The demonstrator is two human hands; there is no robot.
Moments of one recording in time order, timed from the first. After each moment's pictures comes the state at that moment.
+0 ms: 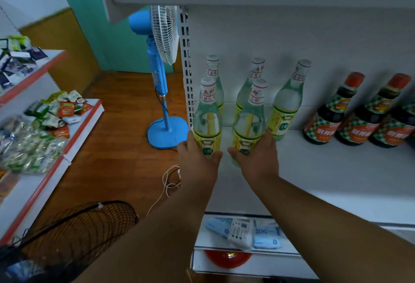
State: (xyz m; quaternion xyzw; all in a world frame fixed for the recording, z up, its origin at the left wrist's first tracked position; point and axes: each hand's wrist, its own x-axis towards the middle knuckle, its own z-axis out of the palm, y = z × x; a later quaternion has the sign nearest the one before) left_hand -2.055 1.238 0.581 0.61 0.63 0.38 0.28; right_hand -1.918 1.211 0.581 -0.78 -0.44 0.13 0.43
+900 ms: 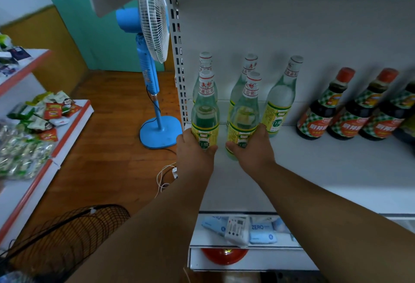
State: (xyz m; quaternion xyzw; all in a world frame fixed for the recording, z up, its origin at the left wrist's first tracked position) left_hand -2.048 1.254 0.584 0.62 0.64 0.36 0.27; right_hand -1.909 1.223 0.588 -0.78 -0.46 0.16 0.40
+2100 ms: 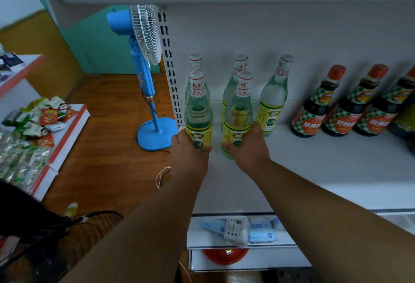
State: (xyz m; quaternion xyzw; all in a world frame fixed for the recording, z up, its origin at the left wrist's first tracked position) left_hand -2.046 1.260 0.583 0.65 0.63 0.34 0.25; right_hand -1.900 1.229 0.588 -0.77 -0.46 0.17 0.40
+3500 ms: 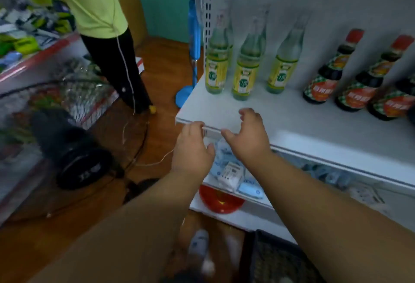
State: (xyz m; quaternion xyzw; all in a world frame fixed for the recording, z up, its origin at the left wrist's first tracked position) left_hand -2.050 1.033 0.570 0.64 0.67 0.33 0.18; right_hand -1.913 1.061 0.590 -0.69 -0.62 0.22 0.30
